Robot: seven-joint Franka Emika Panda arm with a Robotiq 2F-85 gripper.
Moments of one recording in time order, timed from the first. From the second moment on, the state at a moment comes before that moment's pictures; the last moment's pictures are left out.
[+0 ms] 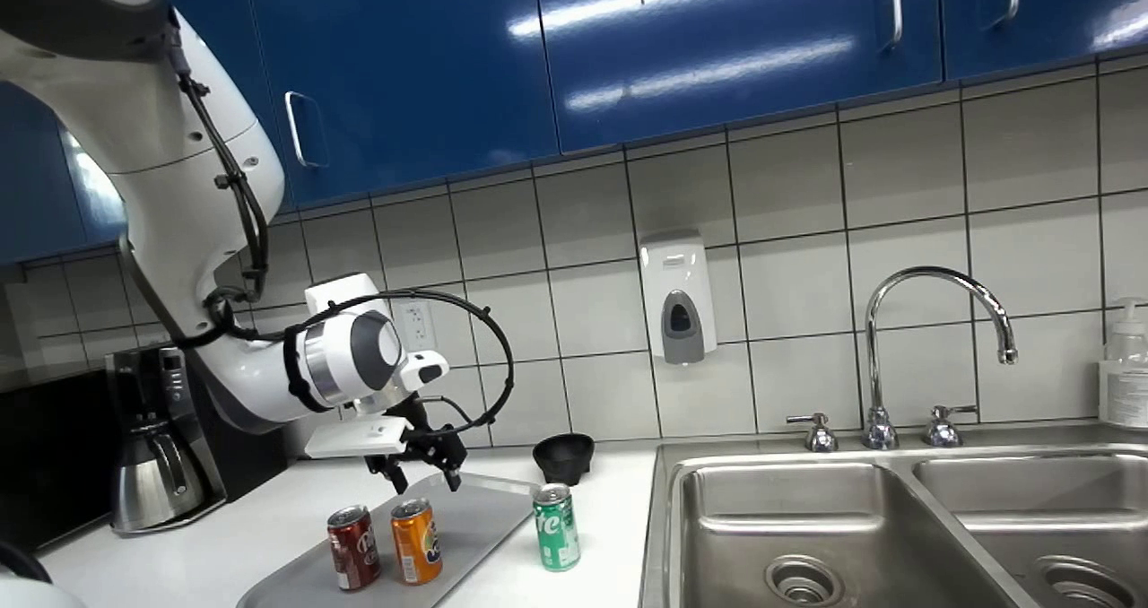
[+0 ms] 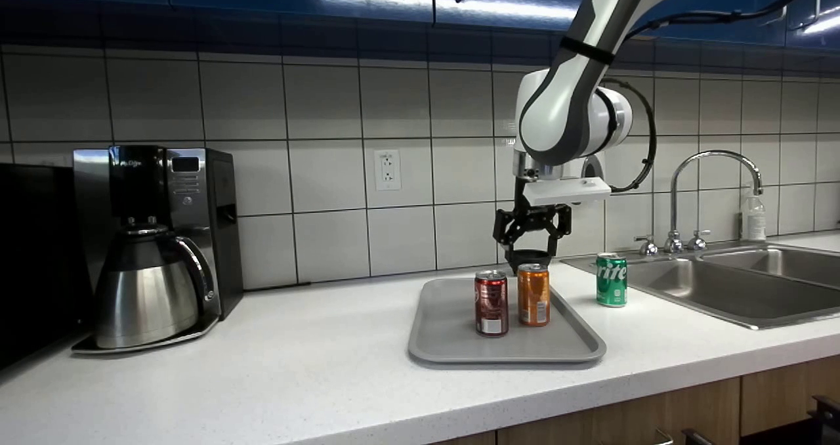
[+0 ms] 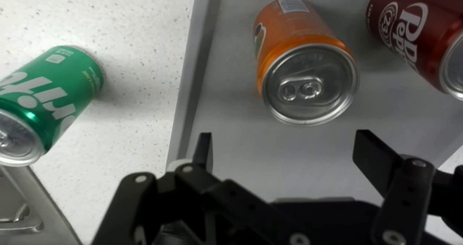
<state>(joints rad) 0.13 0.10 0.01 -2.44 -0.27 2.80 0.35</state>
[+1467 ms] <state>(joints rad) -0.09 -0.12 -0.08 -2.57 -0.25 2.81 0.30</state>
